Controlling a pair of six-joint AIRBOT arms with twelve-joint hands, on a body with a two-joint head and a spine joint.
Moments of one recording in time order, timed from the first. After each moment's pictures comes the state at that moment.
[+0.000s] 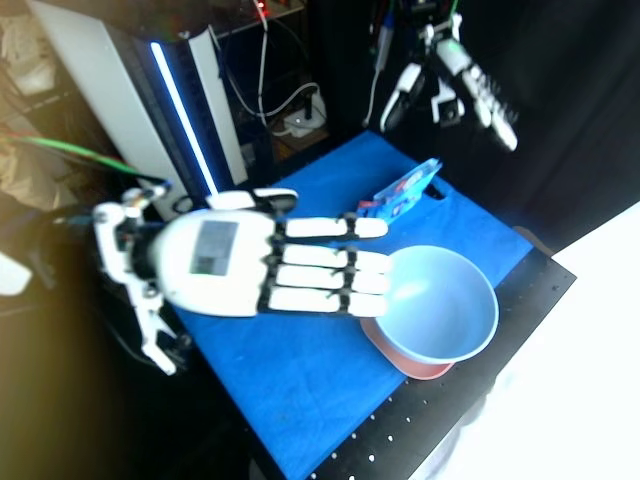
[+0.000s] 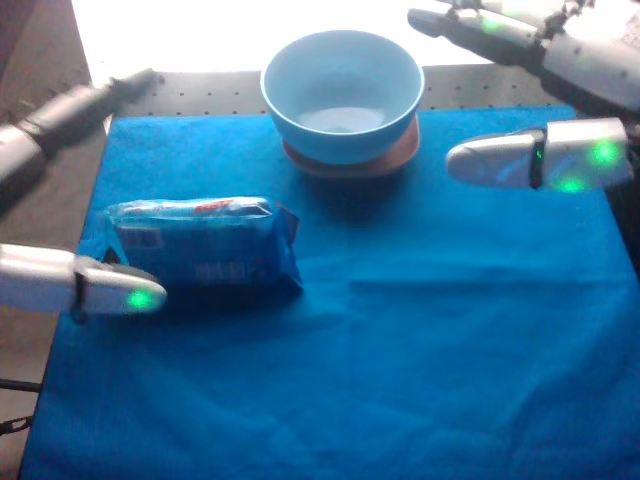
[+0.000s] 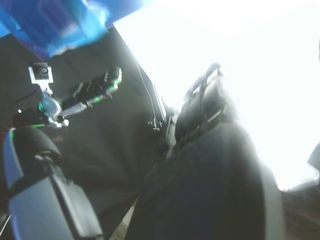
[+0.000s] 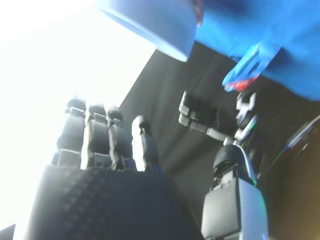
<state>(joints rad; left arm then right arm) 1.12 -0.92 1.12 -0.14 -1.13 0.63 -0.74 -1.02 1.25 -0.21 0.83 -0.58</state>
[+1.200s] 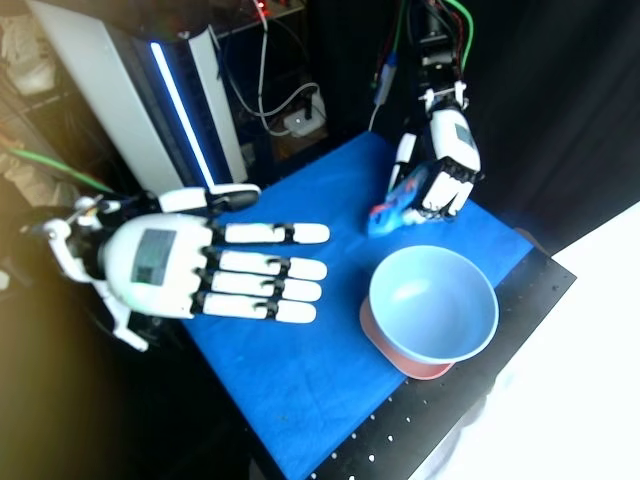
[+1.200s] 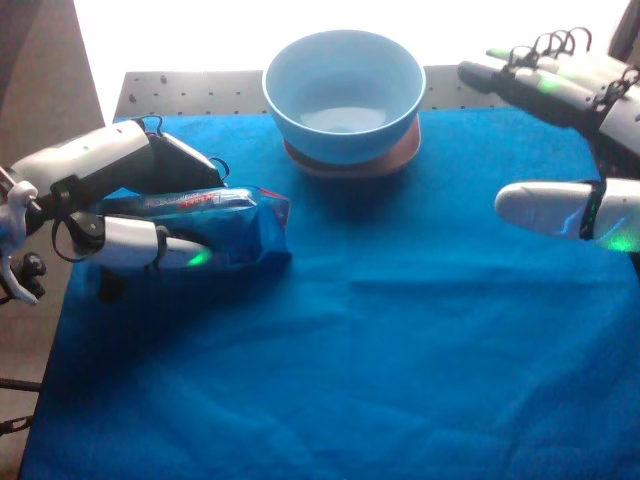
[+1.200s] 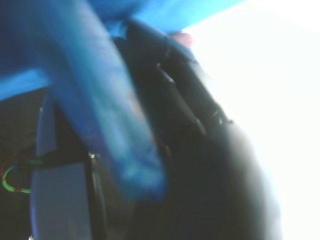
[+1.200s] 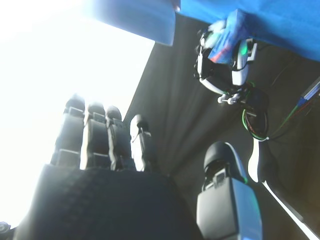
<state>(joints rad) 0.89 -1.09 1.33 0.05 -0.76 0.53 -0.95 -0.98 1.17 -0.03 1.01 -0.58</state>
